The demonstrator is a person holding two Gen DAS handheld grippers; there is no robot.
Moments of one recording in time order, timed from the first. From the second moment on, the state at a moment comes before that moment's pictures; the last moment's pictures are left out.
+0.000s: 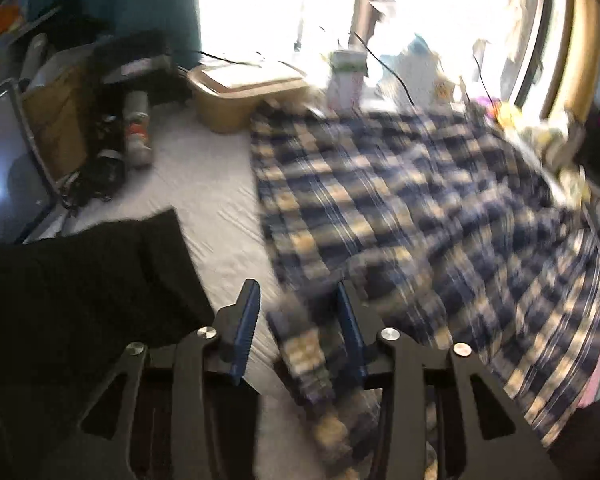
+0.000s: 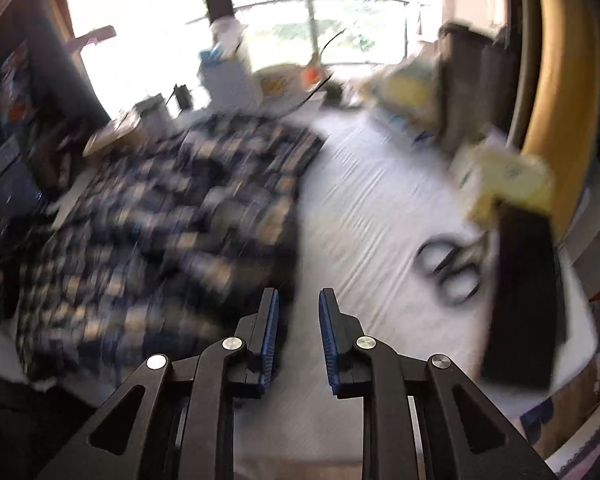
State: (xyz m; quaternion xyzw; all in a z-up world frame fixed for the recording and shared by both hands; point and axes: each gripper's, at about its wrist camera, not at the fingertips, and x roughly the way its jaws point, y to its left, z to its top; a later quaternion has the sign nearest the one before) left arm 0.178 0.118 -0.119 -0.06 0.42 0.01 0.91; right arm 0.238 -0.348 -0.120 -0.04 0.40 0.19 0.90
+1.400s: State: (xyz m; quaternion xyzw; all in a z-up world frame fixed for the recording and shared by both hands) left arm 0.298 0.142 -0.144 -0.08 0.44 0.03 0.90; right arm 0.486 -0.233 -0.142 -0.20 0.37 0.16 0.89
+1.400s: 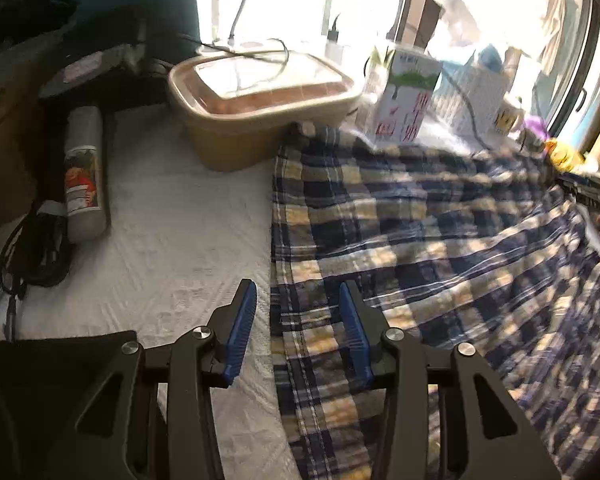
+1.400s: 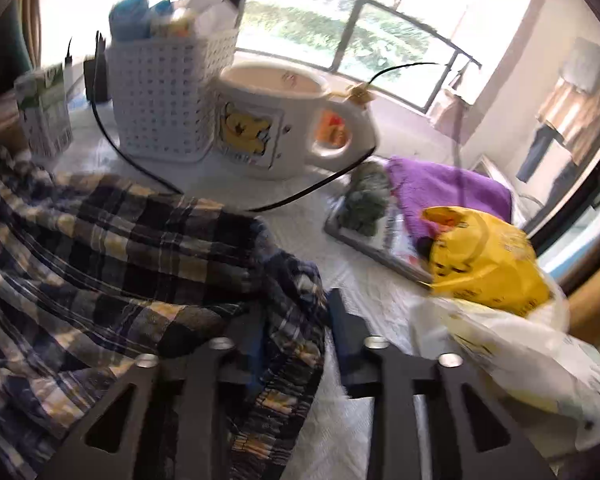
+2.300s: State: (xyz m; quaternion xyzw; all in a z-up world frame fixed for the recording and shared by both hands) left arm 0.131 0.058 -0.123 -0.08 0.42 -0.07 0.90; right arm 0.211 -0.343 -0.174 -0.15 0.40 0.21 0.88
